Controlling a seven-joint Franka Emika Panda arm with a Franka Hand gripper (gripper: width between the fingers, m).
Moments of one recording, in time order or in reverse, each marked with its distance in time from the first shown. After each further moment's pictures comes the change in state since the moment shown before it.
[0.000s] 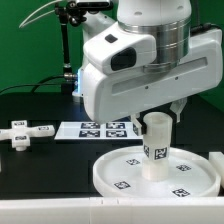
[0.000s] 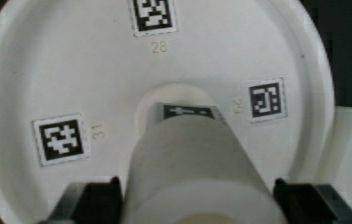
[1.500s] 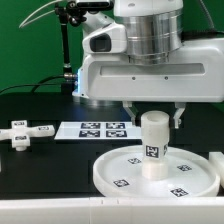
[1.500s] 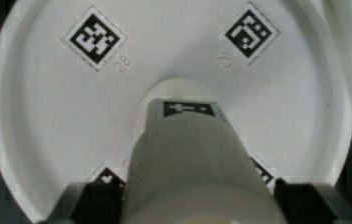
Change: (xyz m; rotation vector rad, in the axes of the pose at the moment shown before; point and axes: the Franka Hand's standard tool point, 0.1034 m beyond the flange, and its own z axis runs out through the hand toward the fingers) arm -0.006 -0.003 0.001 0.025 0.144 0.835
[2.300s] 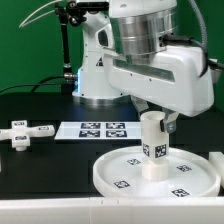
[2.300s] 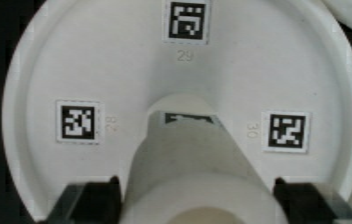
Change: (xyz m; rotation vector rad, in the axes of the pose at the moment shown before) arm -0.004 -0.002 0.001 0.064 -0.005 0.681
